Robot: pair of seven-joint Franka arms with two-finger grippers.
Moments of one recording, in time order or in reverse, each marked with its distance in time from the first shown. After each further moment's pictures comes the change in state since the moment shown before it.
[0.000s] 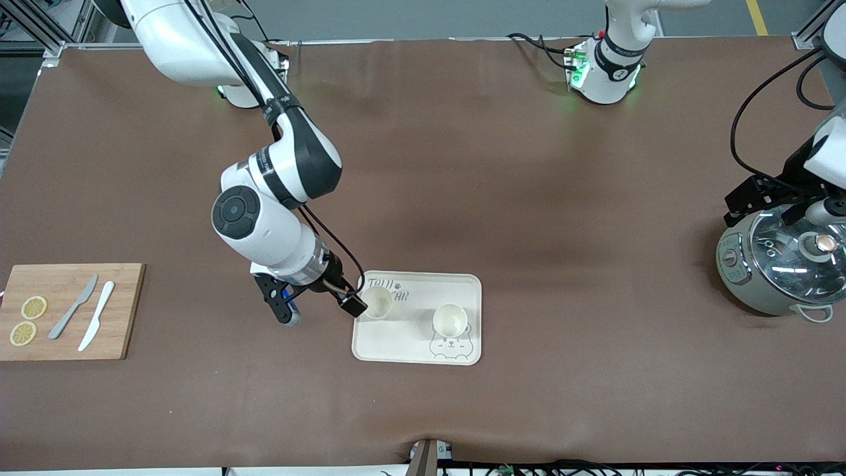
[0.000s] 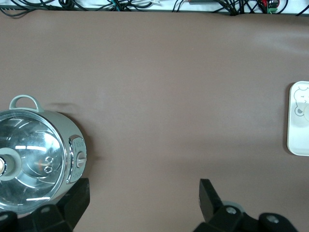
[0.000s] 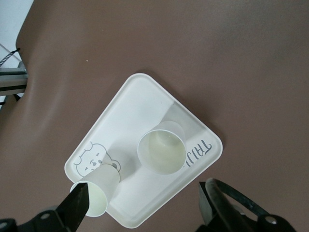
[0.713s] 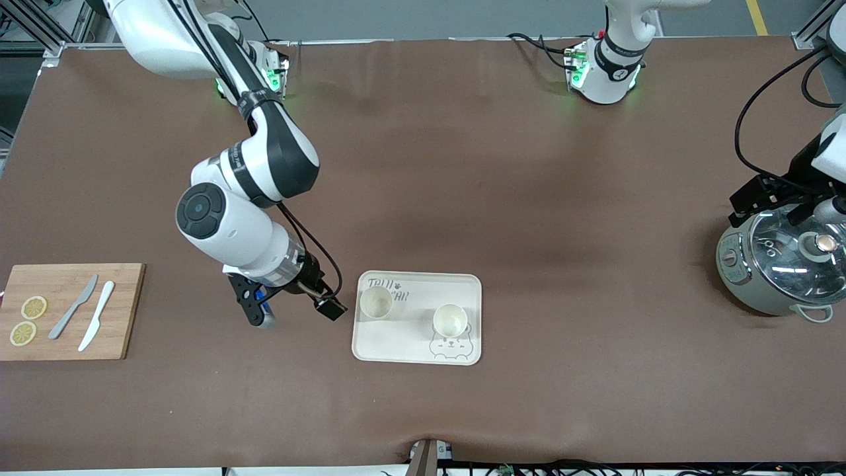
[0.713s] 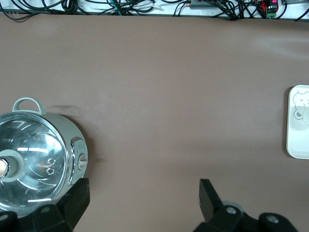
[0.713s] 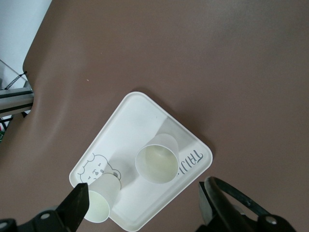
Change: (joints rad) left arm 0.004 0.001 0.000 0.011 -0.001 0.000 -0.001; right arm -0.051 -0.036 -0.002 0.001 0.000 -0.052 -0.021
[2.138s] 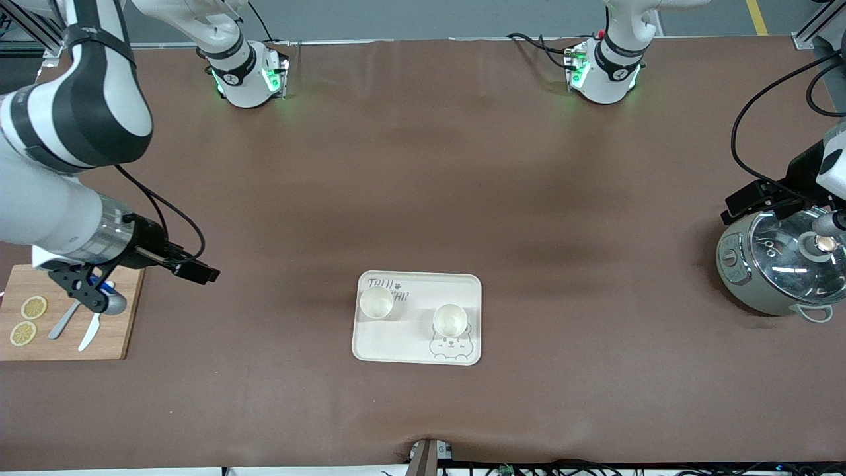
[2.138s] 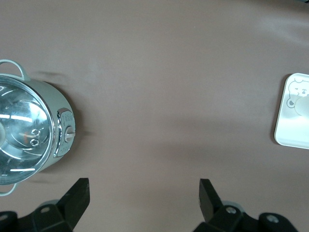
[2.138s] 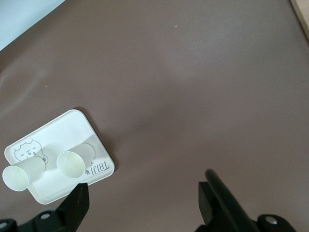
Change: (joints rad) left arm 0.015 0.066 0.004 0.091 -0.061 -0.158 -0.055; right arm -0.277 -0.209 -0.008 0.011 -0.033 -0.414 -0.622
